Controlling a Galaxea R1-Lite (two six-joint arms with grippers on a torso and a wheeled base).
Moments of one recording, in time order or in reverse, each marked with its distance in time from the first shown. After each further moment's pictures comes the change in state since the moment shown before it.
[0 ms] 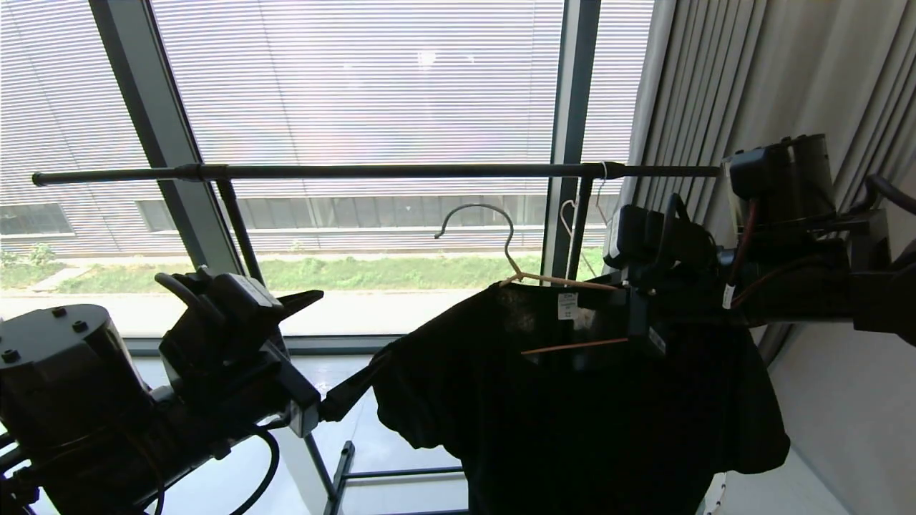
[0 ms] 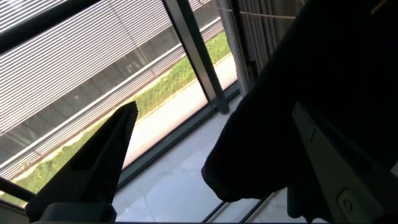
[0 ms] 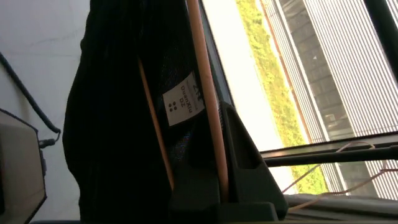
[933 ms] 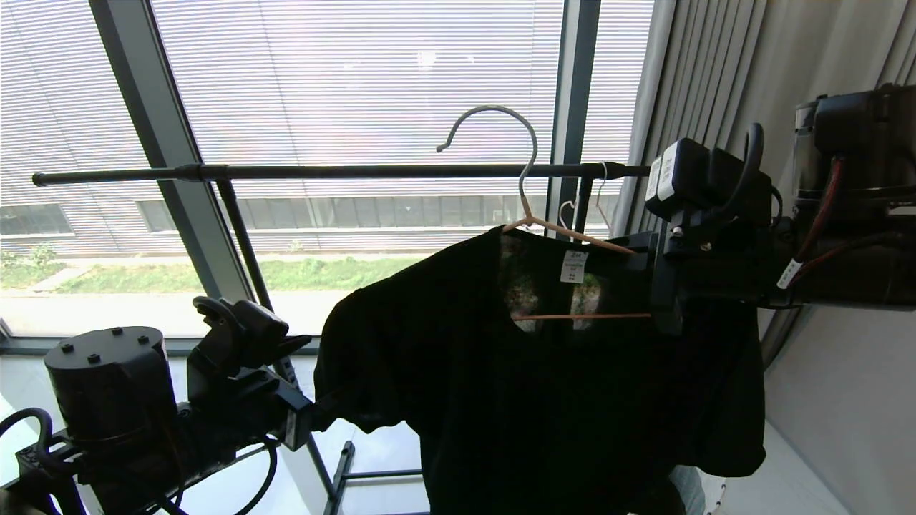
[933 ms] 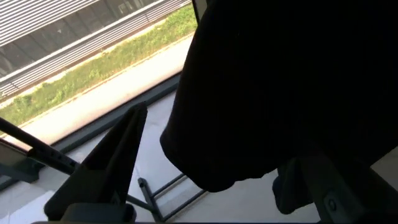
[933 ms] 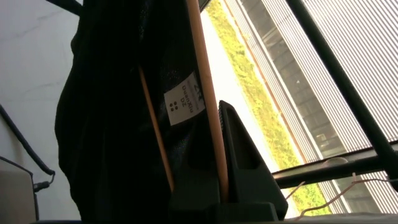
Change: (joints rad) left arm 0.138 0.135 0.050 -0.008 -0.023 -0.112; right arm 0.046 -0.091 0.009 -0.075 0.021 0.103
